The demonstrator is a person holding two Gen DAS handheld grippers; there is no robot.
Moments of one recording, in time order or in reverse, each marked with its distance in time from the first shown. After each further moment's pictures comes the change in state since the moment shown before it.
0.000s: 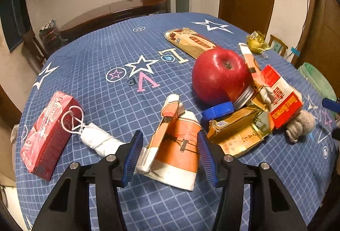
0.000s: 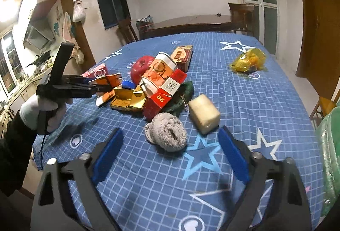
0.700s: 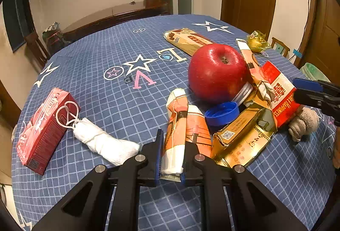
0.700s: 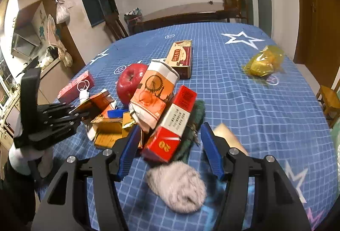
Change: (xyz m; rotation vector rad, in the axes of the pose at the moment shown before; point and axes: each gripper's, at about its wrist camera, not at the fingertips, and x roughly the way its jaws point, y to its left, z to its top) left arm 0.006 -0.015 -0.011 -0.014 -0.034 0.018; right arm 0.077 0.005 0.054 0.072 0.084 -0.026
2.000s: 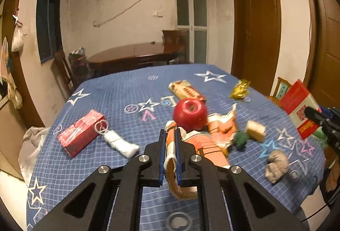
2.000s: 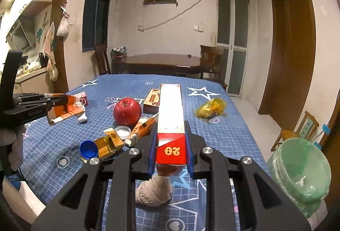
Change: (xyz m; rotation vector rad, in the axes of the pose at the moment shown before) left arm -0.141 -0.061 -0.023 -0.096 -0.306 0.110; right arm -0.137 0.018 -0.057 -0.177 -0.380 -0.239
